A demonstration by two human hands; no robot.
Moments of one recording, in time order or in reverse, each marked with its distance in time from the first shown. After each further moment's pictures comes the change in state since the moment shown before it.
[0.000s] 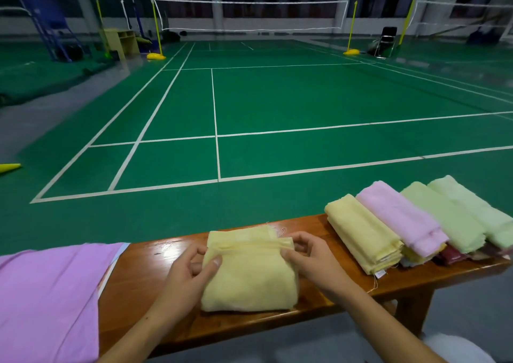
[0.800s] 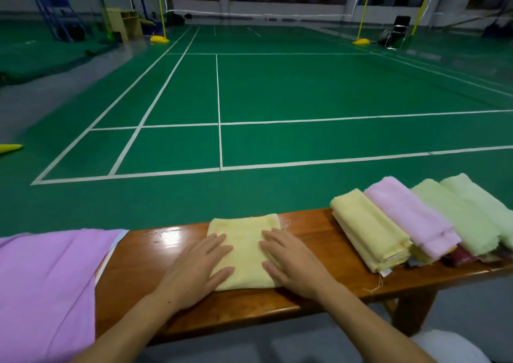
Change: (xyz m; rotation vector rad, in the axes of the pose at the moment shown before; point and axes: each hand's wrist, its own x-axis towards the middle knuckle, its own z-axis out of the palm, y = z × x) left_hand 0.048 -0.055 -0.020 1.227 -0.266 0.314; right_hand 0.033 0.036 0.022 -1.125 -0.211 -0.394
